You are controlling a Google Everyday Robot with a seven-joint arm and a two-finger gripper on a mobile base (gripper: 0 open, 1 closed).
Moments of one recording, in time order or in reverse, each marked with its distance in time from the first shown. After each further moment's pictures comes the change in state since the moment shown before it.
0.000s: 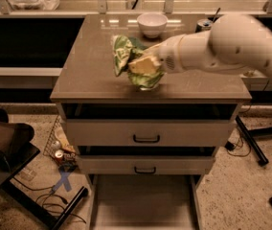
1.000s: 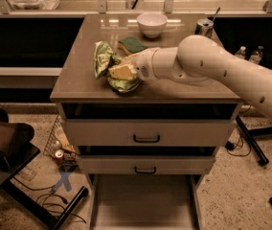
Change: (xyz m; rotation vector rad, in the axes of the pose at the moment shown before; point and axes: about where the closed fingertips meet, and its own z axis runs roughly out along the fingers) arm 0.006 0.003 0.083 -0.028 -0.088 0.030
